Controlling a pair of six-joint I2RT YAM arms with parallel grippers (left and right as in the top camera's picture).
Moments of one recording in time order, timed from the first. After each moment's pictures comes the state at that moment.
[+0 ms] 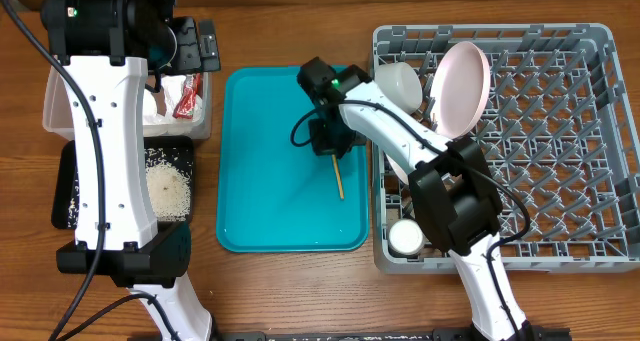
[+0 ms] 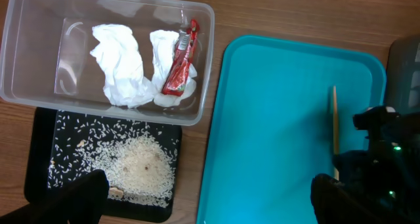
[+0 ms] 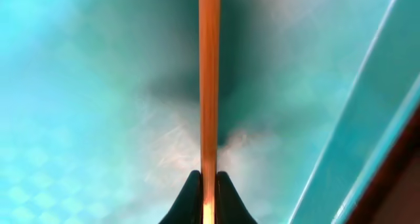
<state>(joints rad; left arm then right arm) -0.05 1.96 2.53 -1.67 -0.09 -0.20 0.60 2.35 1.98 -1.15 -0.05 0.44</state>
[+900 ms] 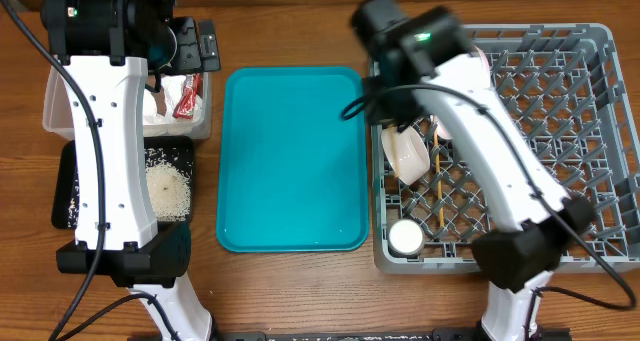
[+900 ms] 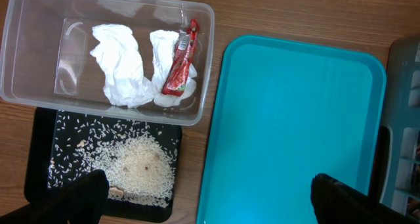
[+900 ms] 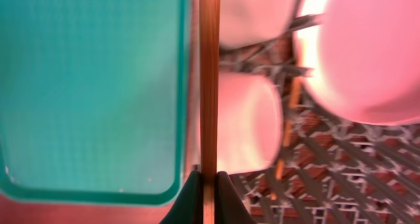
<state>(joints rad) -0.05 1.96 2.53 -1.67 -0.09 -0.20 0.49 2.00 2.24 -1.64 0.10 0.42</state>
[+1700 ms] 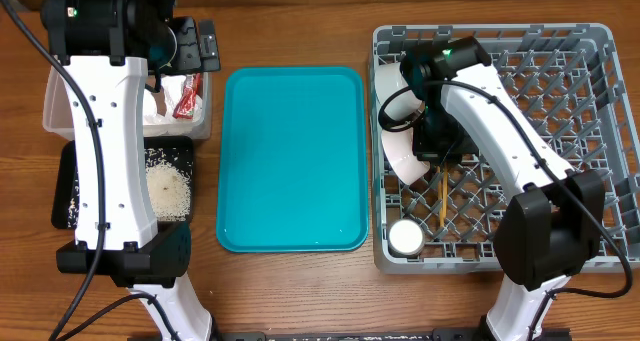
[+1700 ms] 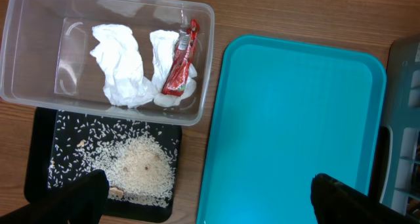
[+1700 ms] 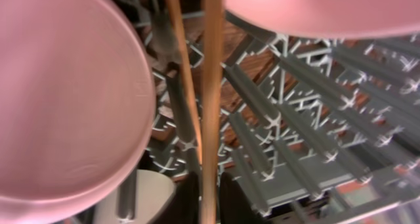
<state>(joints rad) -0.05 1.96 2.53 -1.67 -0.09 -0.20 0.33 1.97 1.74 -1.60 0.18 0.49</state>
